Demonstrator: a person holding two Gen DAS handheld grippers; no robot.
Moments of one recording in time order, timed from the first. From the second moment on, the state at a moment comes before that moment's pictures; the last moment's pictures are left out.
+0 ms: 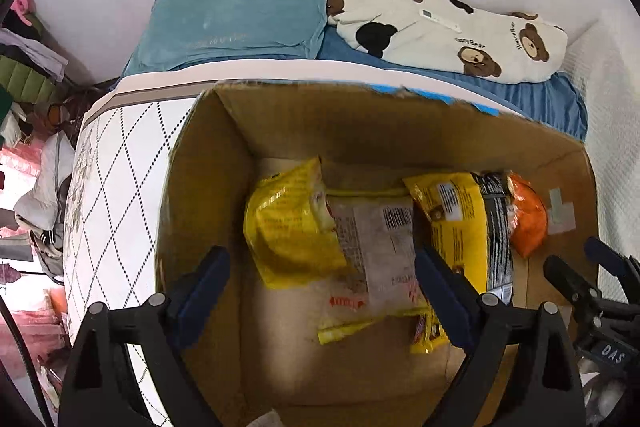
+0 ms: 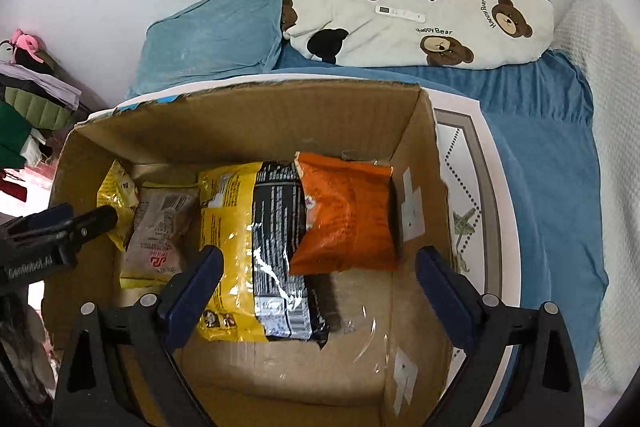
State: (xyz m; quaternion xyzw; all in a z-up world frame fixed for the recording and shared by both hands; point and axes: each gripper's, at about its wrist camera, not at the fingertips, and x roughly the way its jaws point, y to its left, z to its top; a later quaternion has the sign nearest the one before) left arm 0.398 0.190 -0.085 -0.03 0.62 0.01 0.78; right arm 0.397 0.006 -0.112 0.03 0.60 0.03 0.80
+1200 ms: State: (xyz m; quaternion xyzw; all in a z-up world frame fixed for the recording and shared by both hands) left arm 0.201 0.184 -0.040 0.00 0.53 -0.02 0.85; right arm 0.173 0.024 -0.053 0.11 0.51 0.04 0.85
